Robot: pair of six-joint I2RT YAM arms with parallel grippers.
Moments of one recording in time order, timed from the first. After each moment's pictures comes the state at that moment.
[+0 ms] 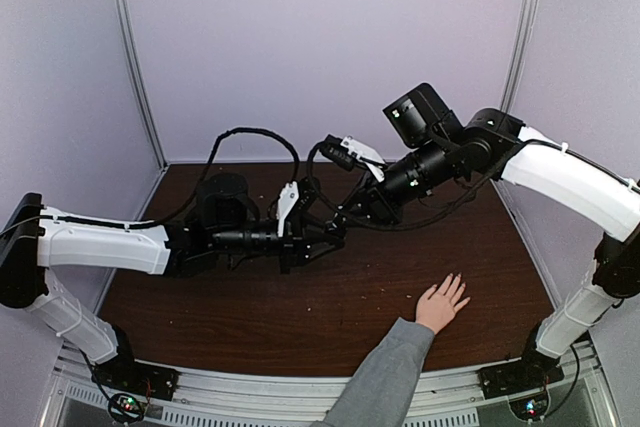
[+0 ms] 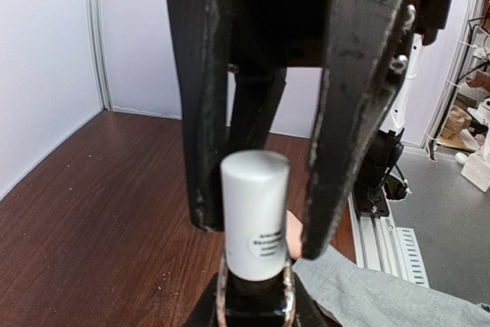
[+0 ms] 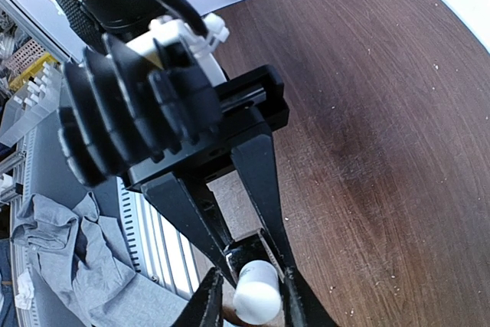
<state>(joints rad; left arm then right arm) -0.98 1.46 0.86 0.44 0.45 -0.01 0.91 1.56 1.65 -0.87 -0.43 -0.09</state>
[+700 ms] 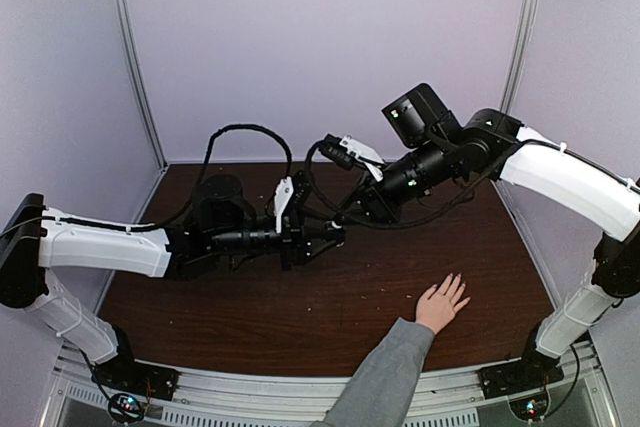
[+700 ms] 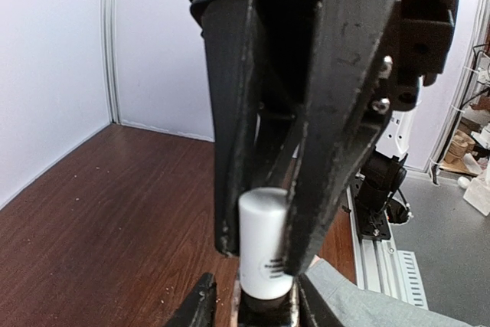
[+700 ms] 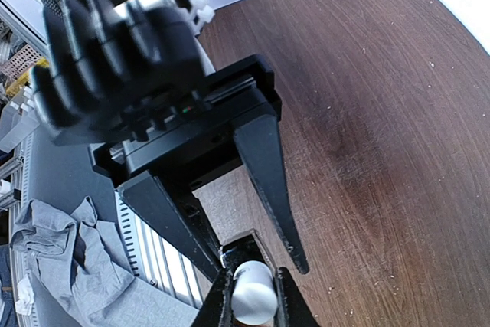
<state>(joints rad) -0.98 1.46 0.84 0.54 0.42 -0.06 0.91 1.57 1.65 -0.86 -0.42 -0.08</state>
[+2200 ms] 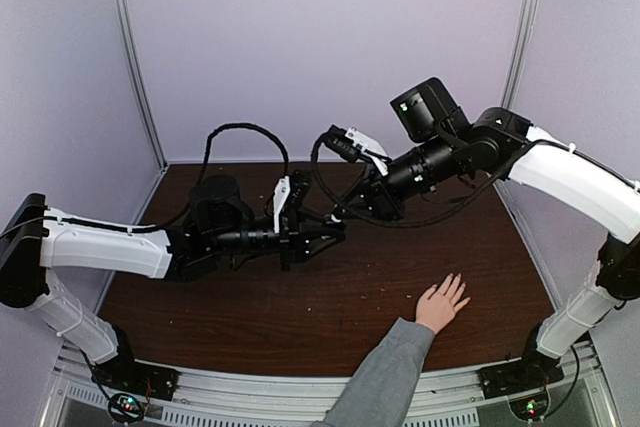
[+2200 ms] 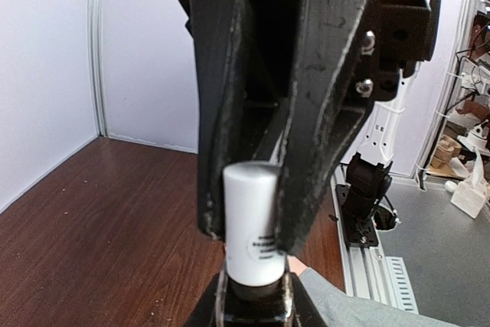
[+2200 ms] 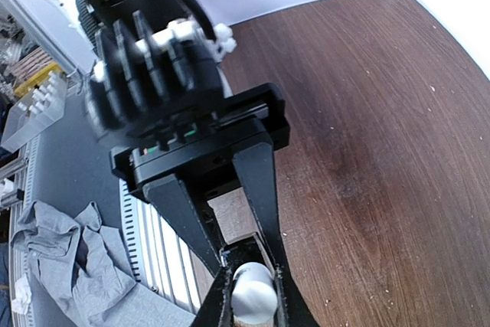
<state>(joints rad) -0.98 1.47 0.82 0.62 0.46 -0.09 0.91 1.54 1.65 -0.82 -0.44 -0.09</state>
